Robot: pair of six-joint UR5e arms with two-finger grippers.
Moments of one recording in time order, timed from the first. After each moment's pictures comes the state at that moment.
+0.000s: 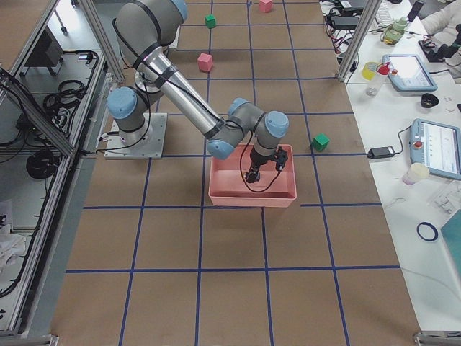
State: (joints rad) left arm -1.54 -1.55 -1.56 -1.48 1.61 0.04; right arm 0.99 -1.14 1.79 -2.08 -1.72 -0.28
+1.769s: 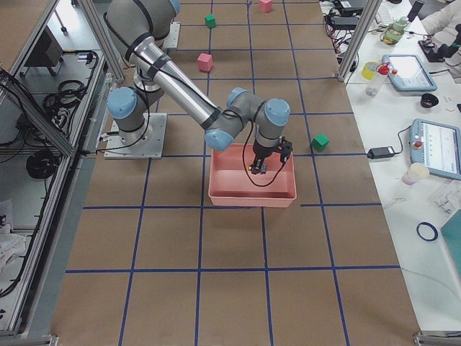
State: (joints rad) left arm -1.54 -1.54 -1.58 -1.49 1.60 0.04; right arm 1.00 -1.23 1.73 -2.01 -1.70 -0.29
